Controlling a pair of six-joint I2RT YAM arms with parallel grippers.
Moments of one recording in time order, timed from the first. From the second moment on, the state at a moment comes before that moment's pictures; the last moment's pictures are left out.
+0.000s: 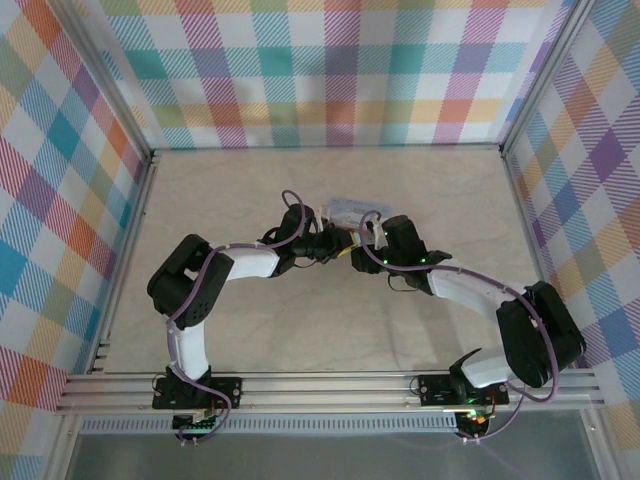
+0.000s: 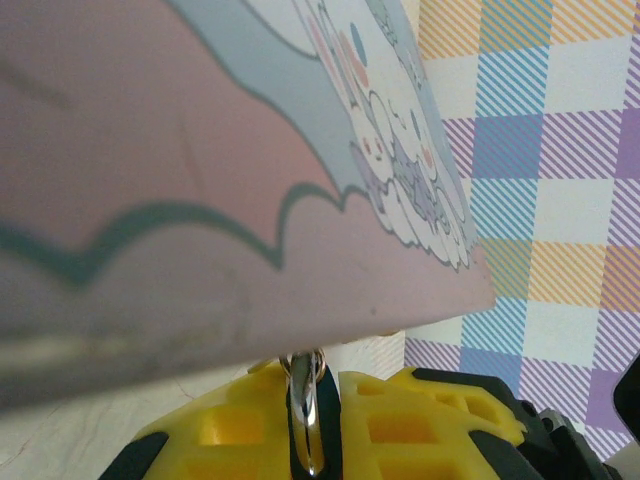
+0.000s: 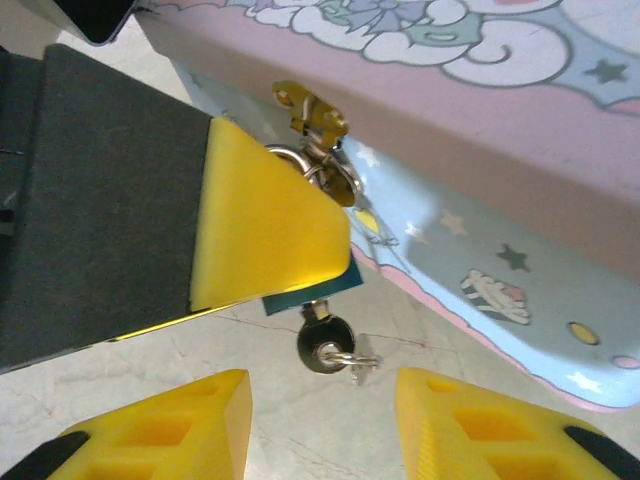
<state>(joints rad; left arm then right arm) -0.63 1.89 1.00 0.42 0.54 -1.15 0.57 1.41 0.73 -0.07 -0.18 0.35</state>
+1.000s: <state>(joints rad) -0.62 1.89 1.00 0.41 0.55 -1.16 0.58 1.51 0.84 -0.12 -0.17 0.25</state>
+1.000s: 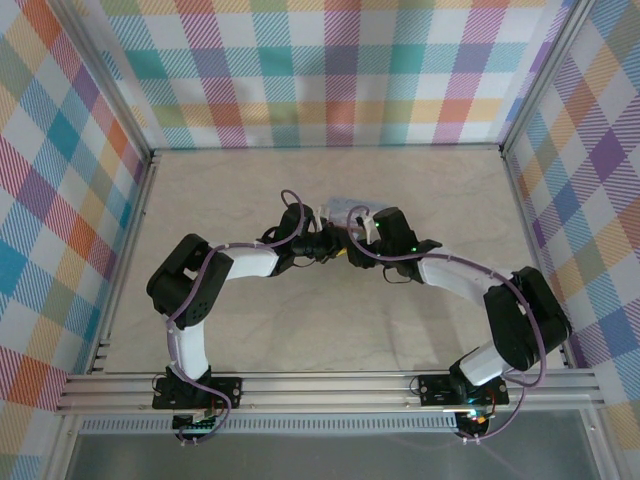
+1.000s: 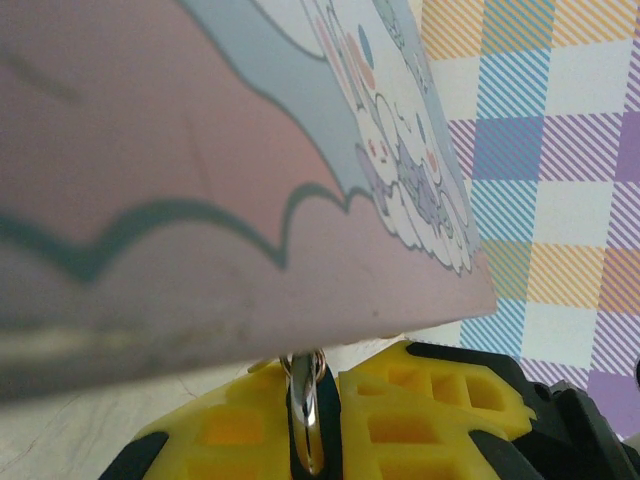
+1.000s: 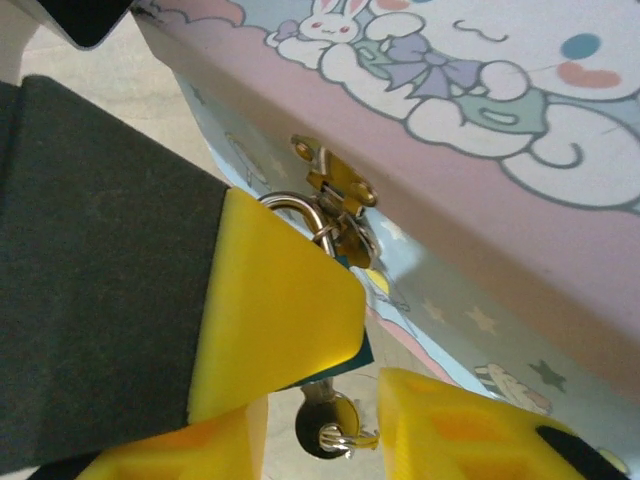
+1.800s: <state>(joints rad) -0.62 1.89 1.00 0.40 0.55 -1.15 0.58 1.52 0.85 -0.15 -0.17 0.23</state>
